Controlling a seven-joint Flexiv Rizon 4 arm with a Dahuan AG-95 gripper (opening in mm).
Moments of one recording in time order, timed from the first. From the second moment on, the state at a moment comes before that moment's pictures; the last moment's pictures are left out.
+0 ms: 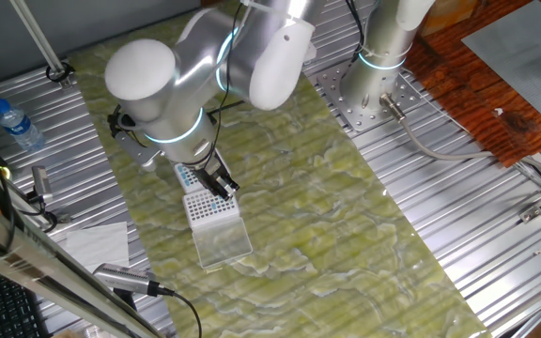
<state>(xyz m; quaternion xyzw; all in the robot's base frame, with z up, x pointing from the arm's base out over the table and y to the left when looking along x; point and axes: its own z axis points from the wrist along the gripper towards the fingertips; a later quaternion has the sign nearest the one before) 0.525 0.165 0.124 0.15 -0.98 -0.05 0.08</state>
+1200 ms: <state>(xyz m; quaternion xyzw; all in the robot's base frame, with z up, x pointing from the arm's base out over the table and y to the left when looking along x) 0.516 0.163 0.113 0.16 -0.98 -0.05 0.07</state>
